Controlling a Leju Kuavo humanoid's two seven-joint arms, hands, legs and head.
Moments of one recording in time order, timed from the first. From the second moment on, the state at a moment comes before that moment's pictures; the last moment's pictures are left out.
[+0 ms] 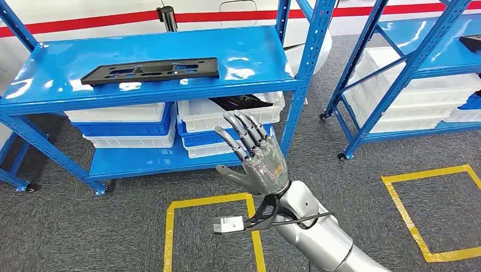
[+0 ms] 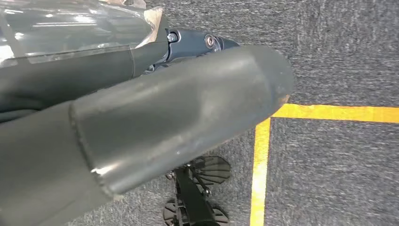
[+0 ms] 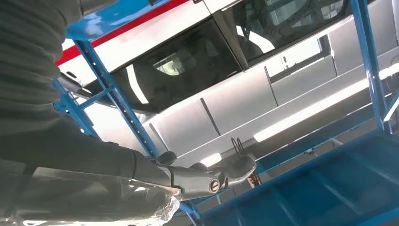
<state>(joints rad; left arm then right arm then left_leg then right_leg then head) -0.04 0.08 -0.03 -0.21 0.11 0.06 -0.42 -0.35 -0.17 0.64 -1.50 1.03 -0.69 -0.26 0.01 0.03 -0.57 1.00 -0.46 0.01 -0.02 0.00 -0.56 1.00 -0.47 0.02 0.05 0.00</state>
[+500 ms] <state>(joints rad) -0.04 0.08 -0.03 -0.21 0.12 0.09 -0.43 -0.36 -0.14 0.66 -1.49 1.00 -0.69 -0.31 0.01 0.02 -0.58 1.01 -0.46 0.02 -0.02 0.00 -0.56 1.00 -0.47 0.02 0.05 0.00</state>
